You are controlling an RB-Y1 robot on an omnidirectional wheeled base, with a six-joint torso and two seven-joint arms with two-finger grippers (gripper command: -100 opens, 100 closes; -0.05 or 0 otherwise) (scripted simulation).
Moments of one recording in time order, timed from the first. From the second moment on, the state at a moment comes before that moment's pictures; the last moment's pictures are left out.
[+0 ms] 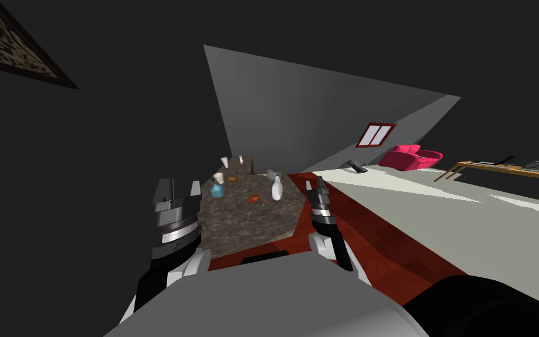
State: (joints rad) left arm 0.54 -0.05 -0.07 -2.38 -0.03 -0.59 -0.11; right arm 0.52 -0.03 -0.01 -2.23 -0.07 -0.50 -0.12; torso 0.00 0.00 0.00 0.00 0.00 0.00
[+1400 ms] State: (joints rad) left arm 0.26 0.20 0.05 -2.07 -0.06 -0.36 -0.08; right arm 0.52 -0.02 -0.01 -2.23 -0.07 -0.50 -0.12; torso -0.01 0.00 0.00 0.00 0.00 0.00
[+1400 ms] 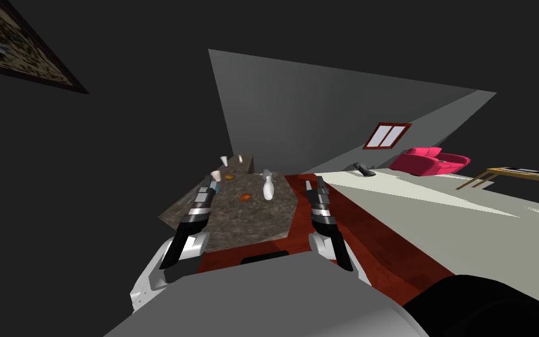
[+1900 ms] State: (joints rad) left arm 0.15 0.25 0.10 -1.94 -0.07 -0.28 -0.07; right arm 0.52 -0.02 -0.01 -2.23 -0.07 -0.50 -0.12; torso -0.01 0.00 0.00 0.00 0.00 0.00
